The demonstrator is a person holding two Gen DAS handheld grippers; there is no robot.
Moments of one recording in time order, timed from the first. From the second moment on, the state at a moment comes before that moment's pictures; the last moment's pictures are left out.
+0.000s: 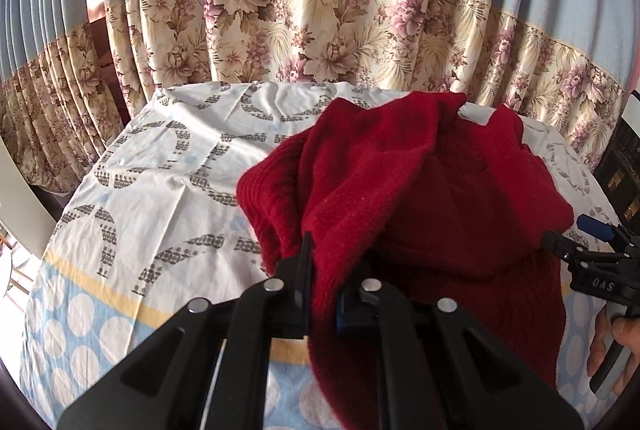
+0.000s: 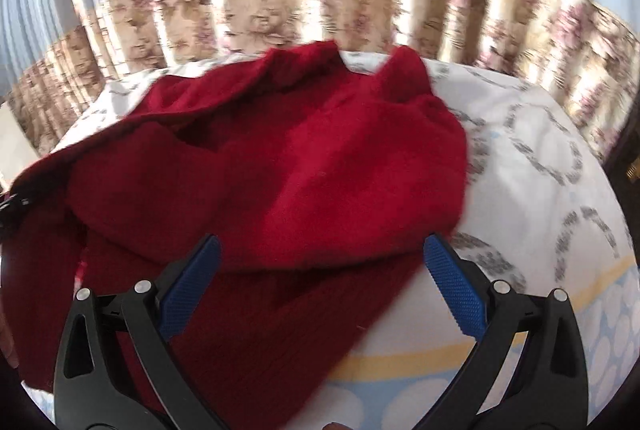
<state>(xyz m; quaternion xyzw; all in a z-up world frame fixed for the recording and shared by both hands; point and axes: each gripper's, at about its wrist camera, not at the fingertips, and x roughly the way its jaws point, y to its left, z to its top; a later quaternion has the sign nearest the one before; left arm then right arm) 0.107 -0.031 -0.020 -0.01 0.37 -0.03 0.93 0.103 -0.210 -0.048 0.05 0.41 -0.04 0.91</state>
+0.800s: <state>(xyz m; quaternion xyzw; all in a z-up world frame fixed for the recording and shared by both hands) 0.126 -0.003 -0.031 -0.05 0.37 -0.01 0.93 0.151 -0.110 -0.054 0.08 0.42 0.07 0.90</state>
